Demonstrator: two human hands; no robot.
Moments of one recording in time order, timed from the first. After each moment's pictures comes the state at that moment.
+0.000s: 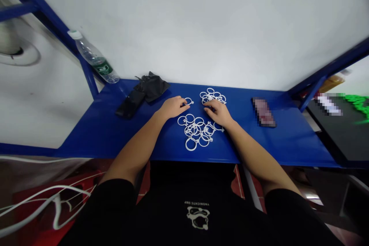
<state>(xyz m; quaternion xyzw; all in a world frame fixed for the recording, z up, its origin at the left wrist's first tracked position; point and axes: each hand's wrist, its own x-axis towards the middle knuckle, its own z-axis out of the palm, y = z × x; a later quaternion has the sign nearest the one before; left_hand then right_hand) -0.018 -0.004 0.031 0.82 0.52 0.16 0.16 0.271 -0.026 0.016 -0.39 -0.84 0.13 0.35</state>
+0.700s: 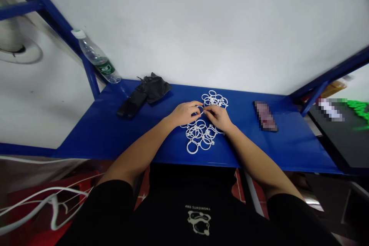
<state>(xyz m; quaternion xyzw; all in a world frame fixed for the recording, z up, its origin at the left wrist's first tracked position) 0.014 -0.027 0.030 0.89 0.33 0.28 0.13 0.258 -0.037 0.018 -0.39 -0.84 0.13 0.35</state>
